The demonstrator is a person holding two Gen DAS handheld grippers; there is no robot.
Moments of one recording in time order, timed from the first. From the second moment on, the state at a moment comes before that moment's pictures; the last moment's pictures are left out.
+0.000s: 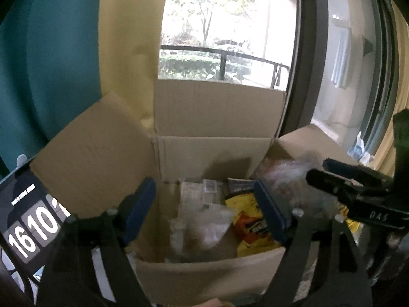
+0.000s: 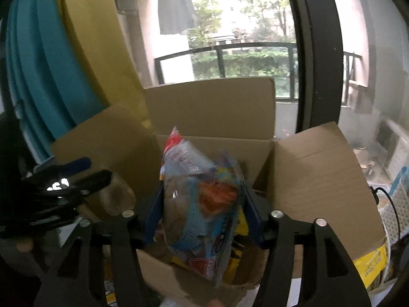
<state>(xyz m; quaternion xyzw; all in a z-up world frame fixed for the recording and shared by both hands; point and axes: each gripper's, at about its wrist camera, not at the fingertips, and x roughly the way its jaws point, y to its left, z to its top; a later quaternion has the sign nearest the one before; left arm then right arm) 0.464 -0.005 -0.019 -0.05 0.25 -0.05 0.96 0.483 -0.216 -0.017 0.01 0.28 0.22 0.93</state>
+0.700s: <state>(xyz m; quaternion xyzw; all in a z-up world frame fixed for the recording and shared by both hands) 0.384 -0.005 0.012 -0.05 0.23 -0.06 0.97 0.423 -0.224 0.010 0.00 0.26 0.21 0.94</state>
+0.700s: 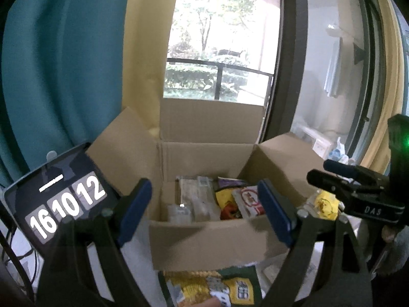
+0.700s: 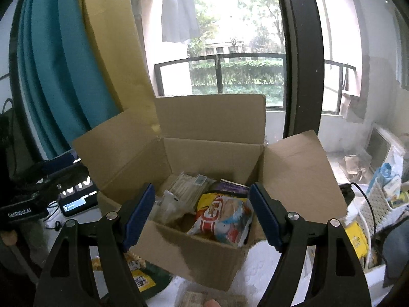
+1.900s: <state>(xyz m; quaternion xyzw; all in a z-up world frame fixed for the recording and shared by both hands) 0.214 0.019 -0.038 -0.06 0.25 -0.03 0.97 0.258 -0.256 -0.031 0.02 0.32 0.19 0.93</state>
